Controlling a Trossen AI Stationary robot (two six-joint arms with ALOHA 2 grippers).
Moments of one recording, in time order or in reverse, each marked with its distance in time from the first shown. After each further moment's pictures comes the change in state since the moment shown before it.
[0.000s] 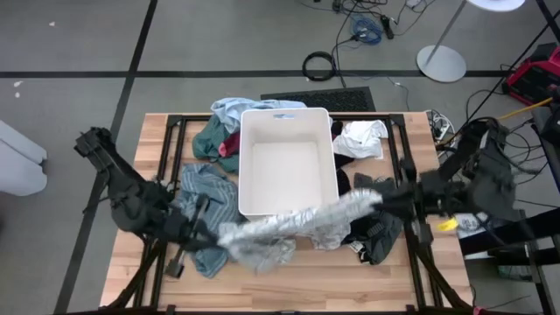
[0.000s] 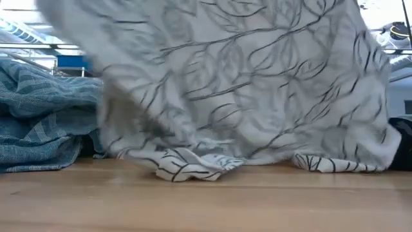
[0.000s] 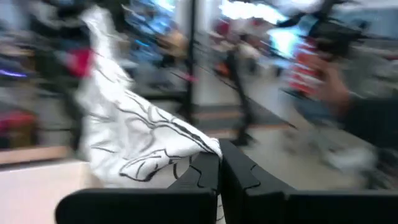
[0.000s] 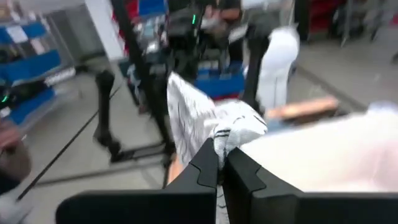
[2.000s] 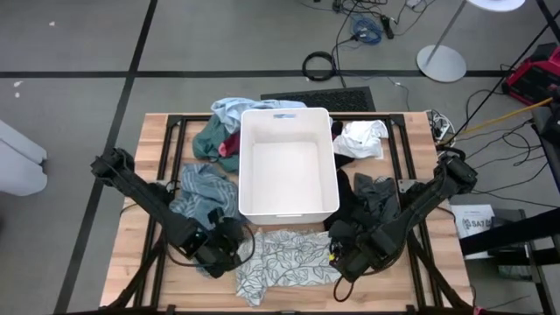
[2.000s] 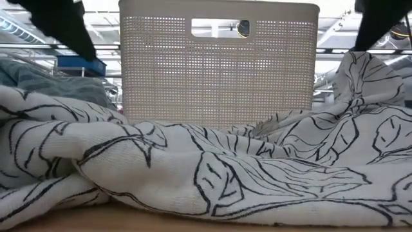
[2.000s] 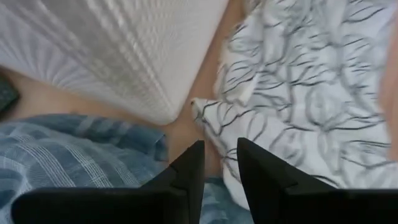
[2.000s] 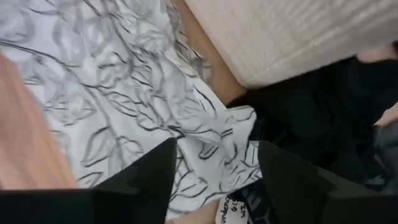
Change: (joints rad) left arm 0.120 0.407 -0.012 -0.747 -0.121 -0.904; right arm -0.253 0.555 -0.103 -0.499 -0.459 0.693
